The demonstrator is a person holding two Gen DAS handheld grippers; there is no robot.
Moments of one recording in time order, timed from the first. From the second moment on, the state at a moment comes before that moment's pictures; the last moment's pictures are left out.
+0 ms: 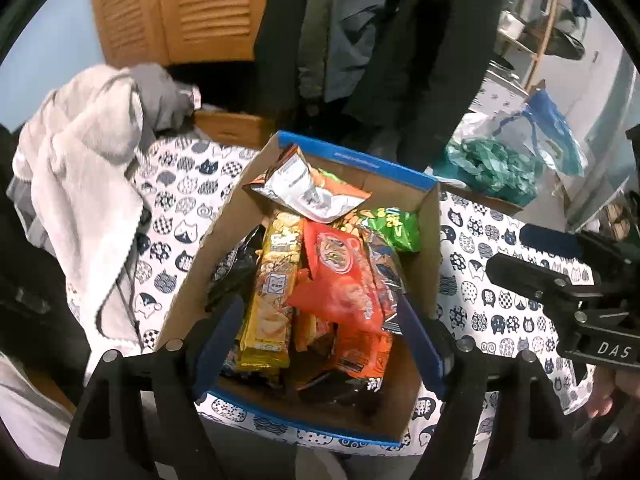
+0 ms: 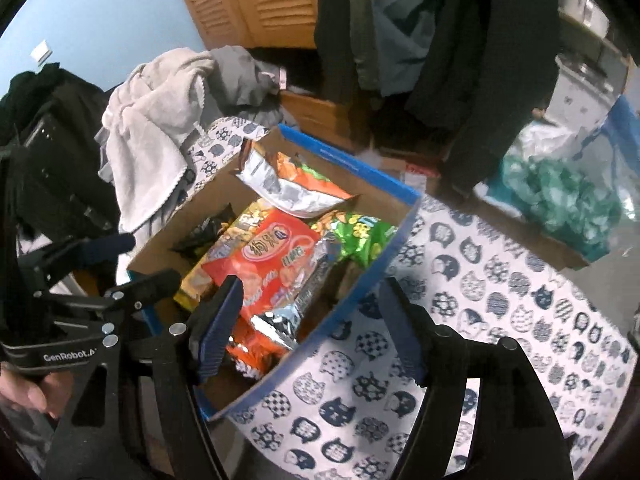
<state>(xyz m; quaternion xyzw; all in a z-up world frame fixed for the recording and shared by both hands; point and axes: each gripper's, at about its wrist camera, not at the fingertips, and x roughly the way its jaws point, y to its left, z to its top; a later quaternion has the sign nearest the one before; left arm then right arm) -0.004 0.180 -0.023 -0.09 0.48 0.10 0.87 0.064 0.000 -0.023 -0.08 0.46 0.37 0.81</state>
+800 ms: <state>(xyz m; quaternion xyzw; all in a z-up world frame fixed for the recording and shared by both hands) -0.017 0.115 0.020 -0.01 0.41 0.07 0.91 0.047 -0.073 0.011 -0.06 0.41 0.34 0.85</state>
